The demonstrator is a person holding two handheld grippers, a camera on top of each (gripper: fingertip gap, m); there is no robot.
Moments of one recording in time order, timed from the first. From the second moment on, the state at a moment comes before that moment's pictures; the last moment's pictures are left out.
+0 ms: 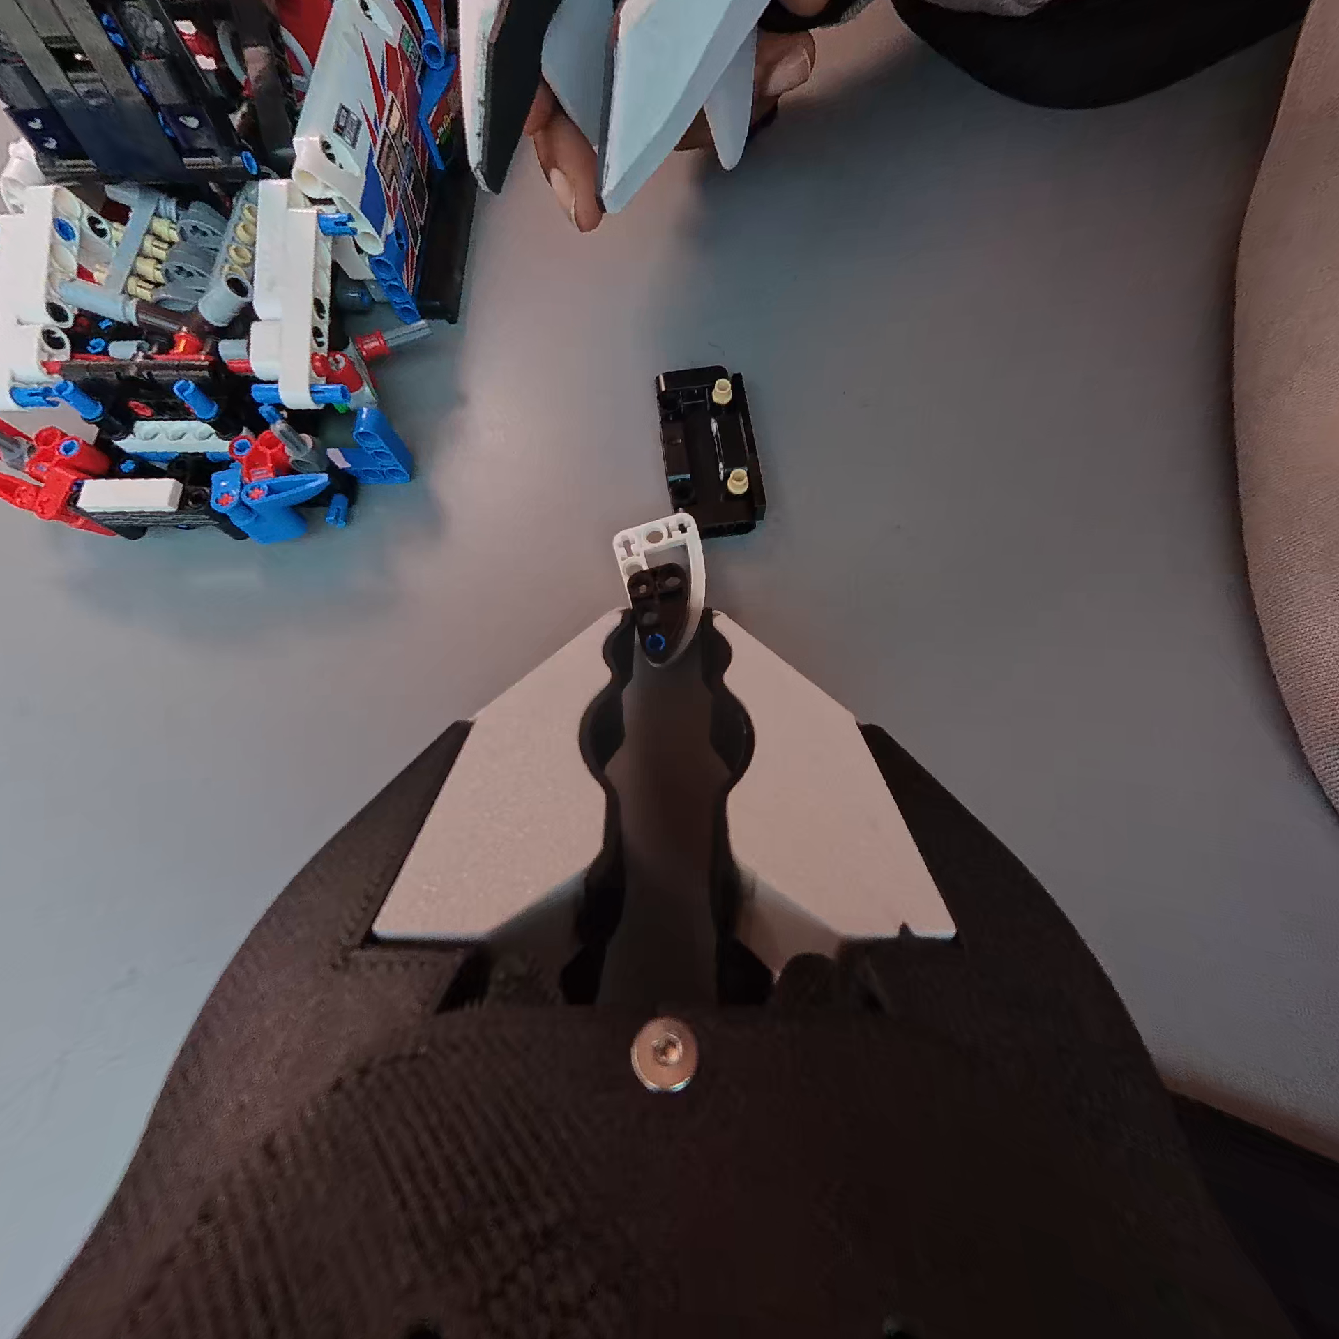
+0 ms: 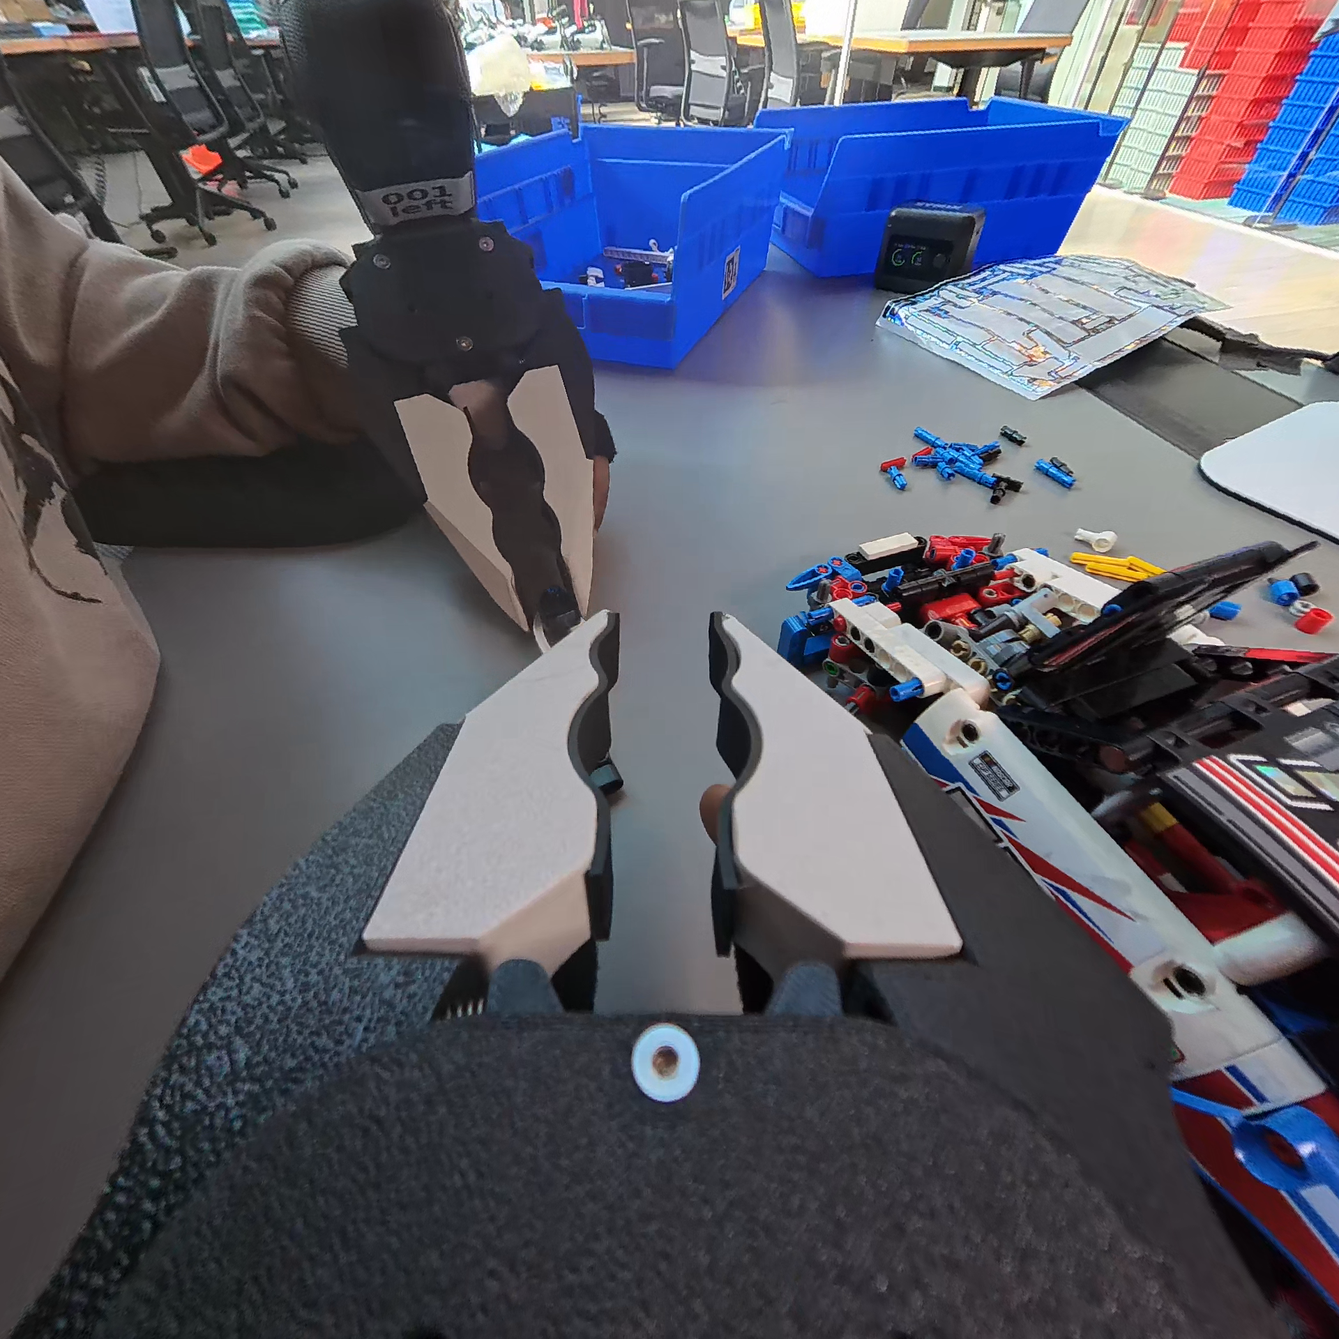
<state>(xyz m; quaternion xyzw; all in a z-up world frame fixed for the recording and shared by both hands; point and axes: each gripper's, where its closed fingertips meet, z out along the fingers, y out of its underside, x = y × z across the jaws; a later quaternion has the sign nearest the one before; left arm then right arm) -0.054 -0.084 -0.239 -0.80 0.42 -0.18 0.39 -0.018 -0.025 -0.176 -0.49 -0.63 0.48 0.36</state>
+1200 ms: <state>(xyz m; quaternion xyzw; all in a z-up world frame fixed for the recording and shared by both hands) -0.056 -0.090 -0.240 -0.79 0.44 -0.16 0.39 0.007 -0.056 -0.231 -0.45 -0.80 0.30 0.27</state>
